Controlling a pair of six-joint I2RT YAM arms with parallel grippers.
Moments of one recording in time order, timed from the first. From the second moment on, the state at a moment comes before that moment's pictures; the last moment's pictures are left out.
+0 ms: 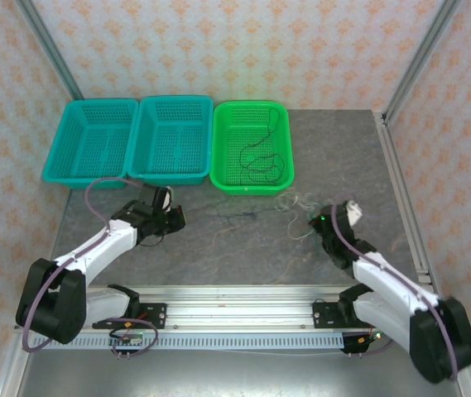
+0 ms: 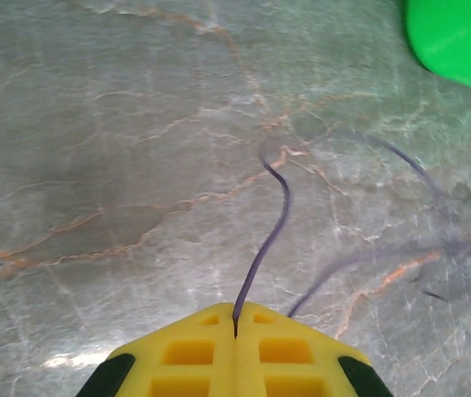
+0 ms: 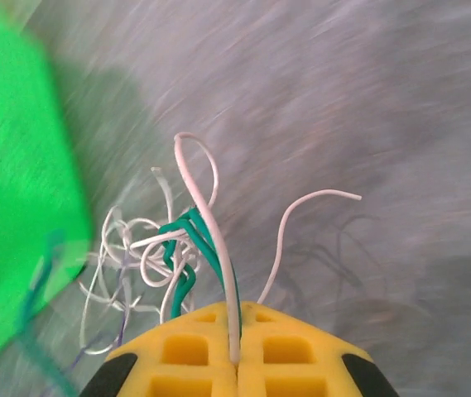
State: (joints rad) left arm -0.25 1.21 0.61 -0.40 0.18 -0.60; right arm 0.32 0.86 0.30 -0.16 0.32 1.05
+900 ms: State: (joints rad) left arm -0.36 0.90 0.81 -0.21 0.36 -0.66; right arm 0.22 0.89 0.26 -0.04 -0.13 0.96
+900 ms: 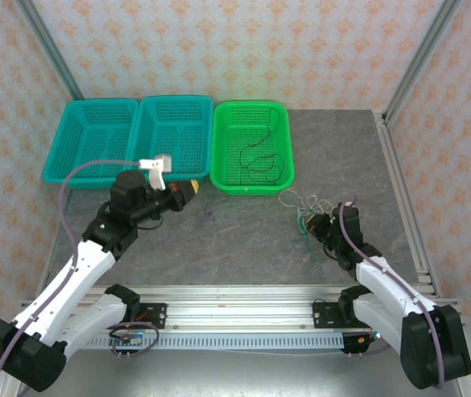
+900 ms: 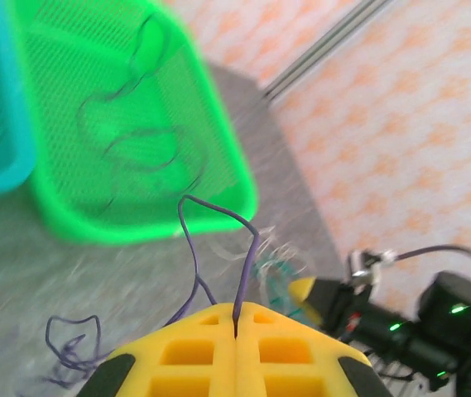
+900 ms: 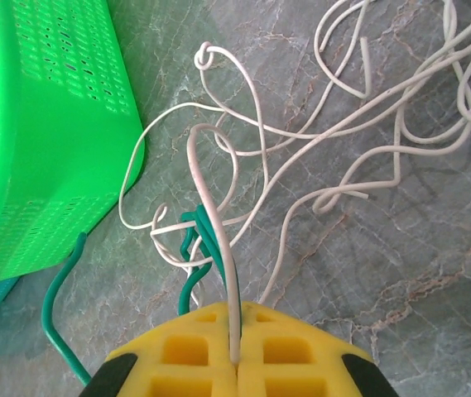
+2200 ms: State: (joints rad) left arm -0.37 1.66 1.48 -0.05 0.21 -0.64; right arm 0.25 0.85 0.24 -0.06 -0.30 0.83
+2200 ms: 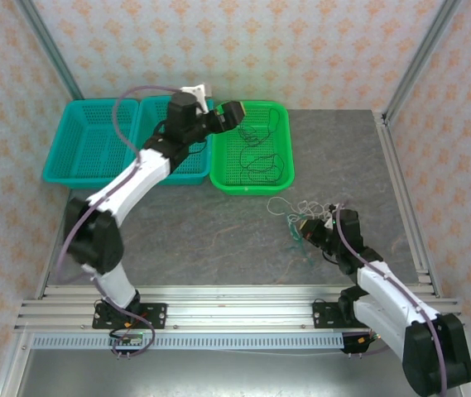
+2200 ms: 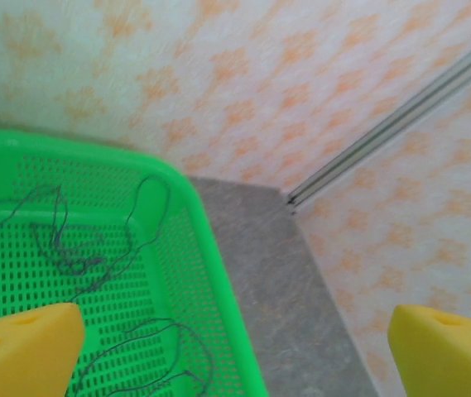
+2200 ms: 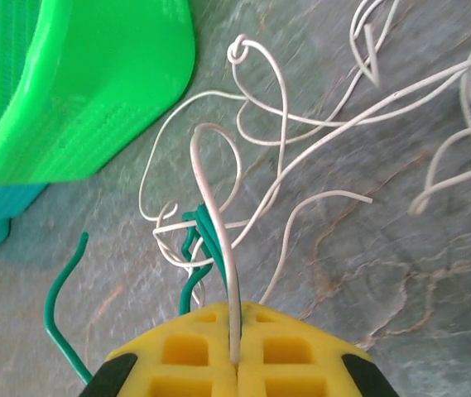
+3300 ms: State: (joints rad) left arm -0.50 1.22 0.77 -0.43 0.22 -0.52; right arm 0.77 1.15 0.50 0.12 -0.29 0.67
